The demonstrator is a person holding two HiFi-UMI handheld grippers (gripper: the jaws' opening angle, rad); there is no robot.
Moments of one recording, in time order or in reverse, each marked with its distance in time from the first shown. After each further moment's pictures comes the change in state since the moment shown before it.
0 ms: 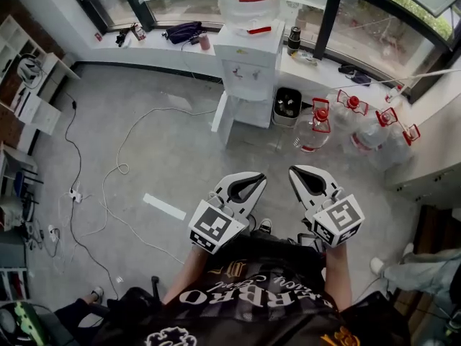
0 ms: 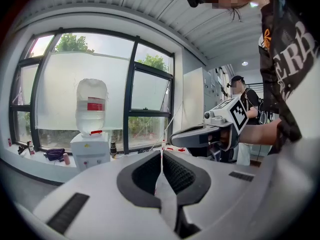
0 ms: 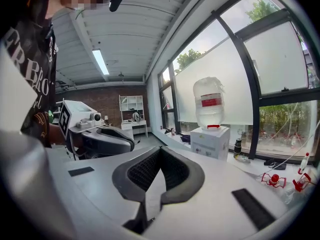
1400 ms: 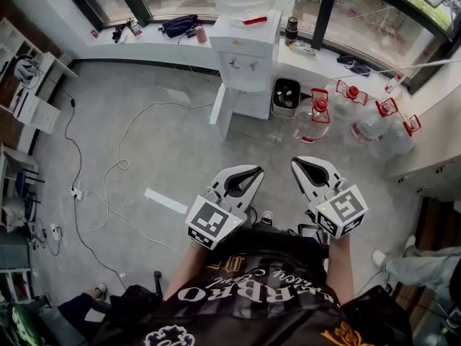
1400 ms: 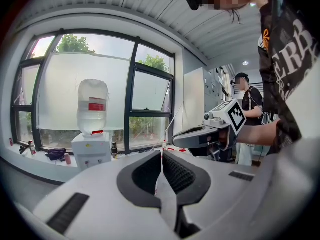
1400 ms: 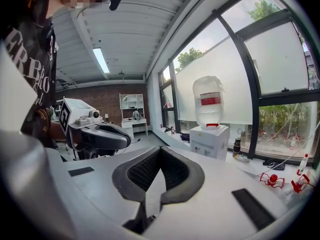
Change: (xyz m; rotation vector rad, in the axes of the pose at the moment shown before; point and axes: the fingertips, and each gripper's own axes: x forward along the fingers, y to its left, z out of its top) left arm -0.002 -0.005 -0.005 -0.005 -0.005 0.011; right arm -0.007 -0.006 -0.013 -0.012 0.020 0.007
